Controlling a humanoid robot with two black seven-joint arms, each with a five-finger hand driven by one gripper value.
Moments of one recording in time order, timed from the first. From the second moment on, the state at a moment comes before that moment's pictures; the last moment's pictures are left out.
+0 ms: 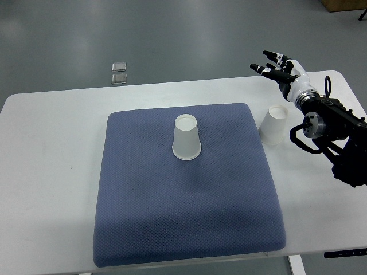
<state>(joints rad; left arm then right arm) 0.00 0.00 -0.15 -0.17 0.08 0.04 -0.04 0.77 -0.26 0.78 0.80 -0.37 -0.20 0.16</state>
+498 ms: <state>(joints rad) 0.01 0.00 -0.15 -0.16 0.08 0.04 -0.04 0.76 -0.26 0.78 0.80 -0.37 -0.20 0.16</state>
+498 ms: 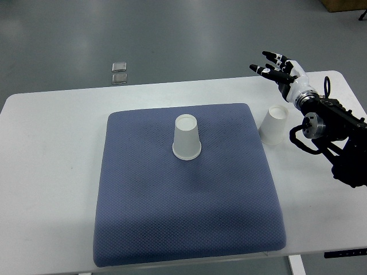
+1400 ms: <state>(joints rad) 0.01 0.00 -0.15 -0.16 0.08 0.04 -0.04 0.78 -0.26 0.78 0.81 -0.37 -0.18 0.16</state>
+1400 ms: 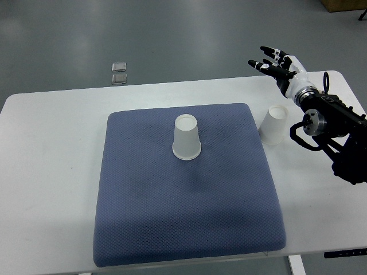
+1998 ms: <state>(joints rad) 0.01 0.00 -0.15 -0.16 0.08 0.04 -0.04 0.78 -0.33 0.76 0.81 -0.53 -0.04 0.16</state>
